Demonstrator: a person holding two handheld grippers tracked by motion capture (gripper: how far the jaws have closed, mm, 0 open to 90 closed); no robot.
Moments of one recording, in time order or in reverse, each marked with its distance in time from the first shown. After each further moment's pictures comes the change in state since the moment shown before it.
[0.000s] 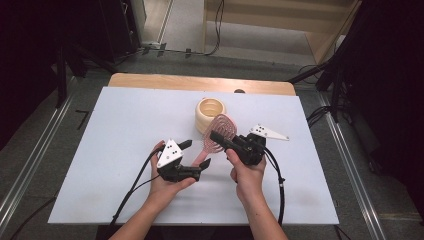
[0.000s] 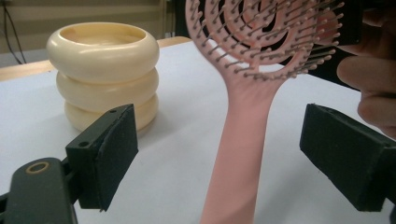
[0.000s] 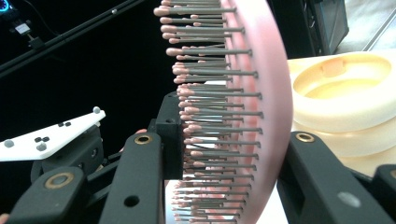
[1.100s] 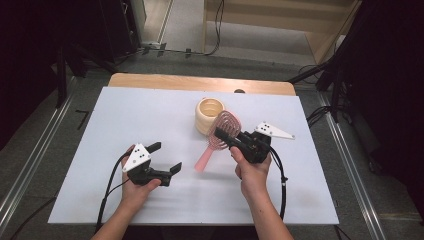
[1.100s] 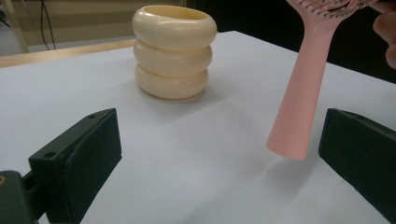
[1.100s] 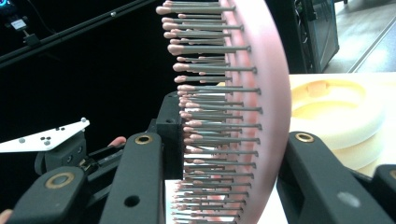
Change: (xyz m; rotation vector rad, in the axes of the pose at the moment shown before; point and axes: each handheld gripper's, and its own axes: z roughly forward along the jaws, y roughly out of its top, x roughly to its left) left arm 0.044 -0.025 -0.059 -0.014 0.073 -0.009; right arm -0.002 0.010 -0.008 -0.023 -0.015 -0.059
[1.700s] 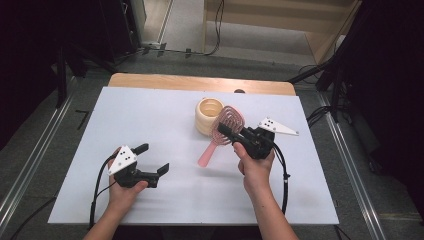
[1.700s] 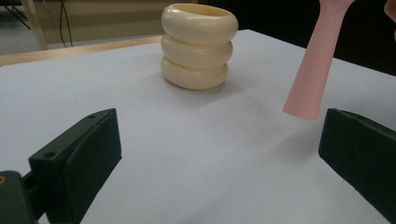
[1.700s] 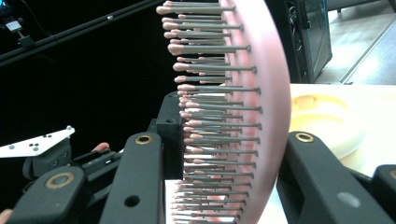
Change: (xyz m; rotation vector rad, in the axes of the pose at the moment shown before) left arm 0.016 -0.006 -0.026 -0.002 0.040 0.003; right arm -0.005 0.011 -0.003 -0.017 -0.016 -0.027
